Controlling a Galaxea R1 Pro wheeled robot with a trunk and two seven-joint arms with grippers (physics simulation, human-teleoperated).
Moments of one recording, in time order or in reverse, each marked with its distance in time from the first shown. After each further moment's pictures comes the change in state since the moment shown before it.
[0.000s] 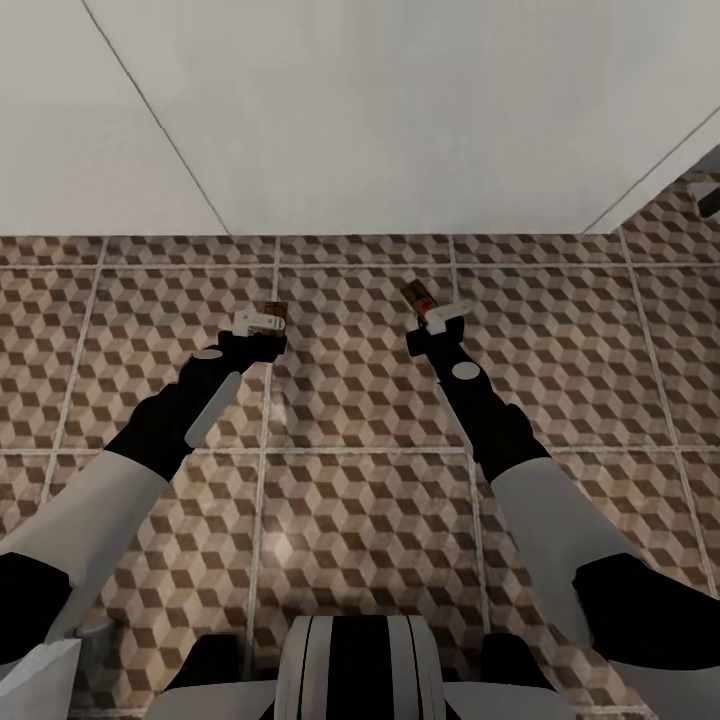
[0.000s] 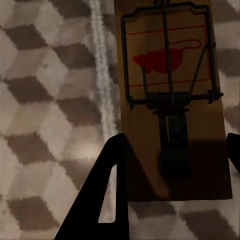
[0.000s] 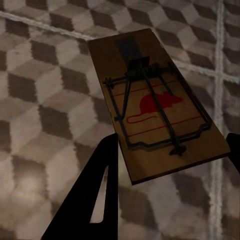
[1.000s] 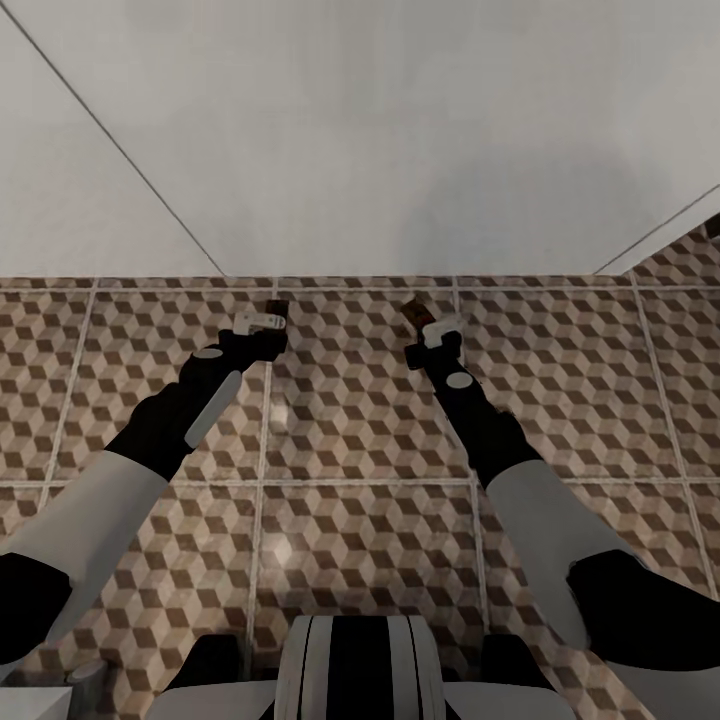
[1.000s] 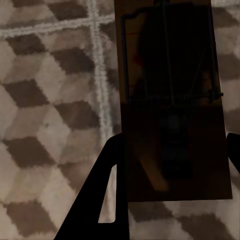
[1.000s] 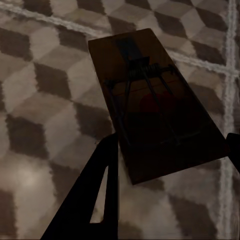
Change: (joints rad) left arm 0.000 -0.001 0.000 -0.009 0.000 0.000 0.000; right arm 0.000 0.011 0.001 0.091 -0.001 0.000 -0.030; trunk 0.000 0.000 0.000
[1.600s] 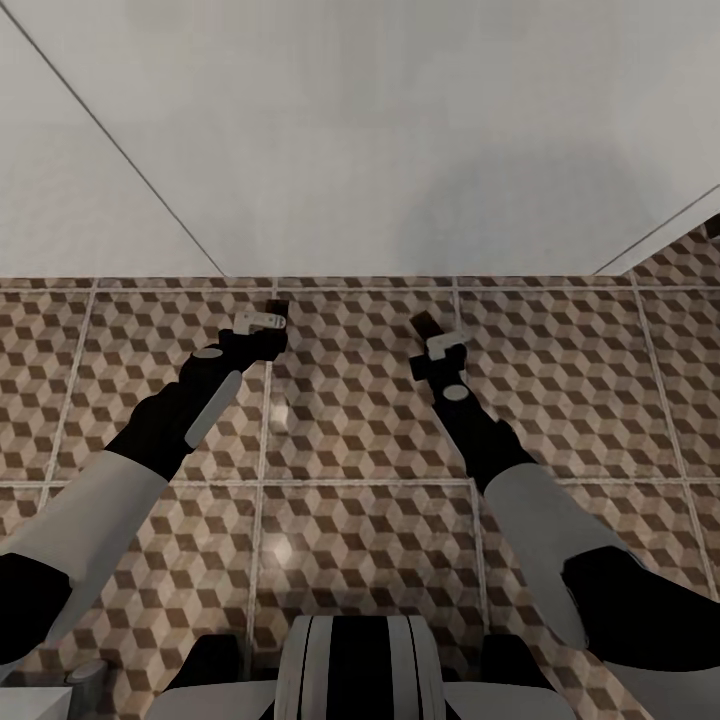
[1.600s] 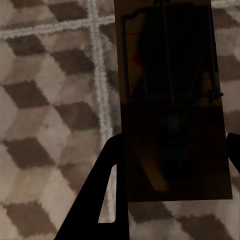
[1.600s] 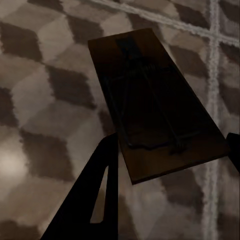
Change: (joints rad) left arm 0.000 0.000 0.000 -0.001 0.000 0.000 0.000; right arm 0.000 0.006 -0.003 0.106 -0.001 -0.056 -0.098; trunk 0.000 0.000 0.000
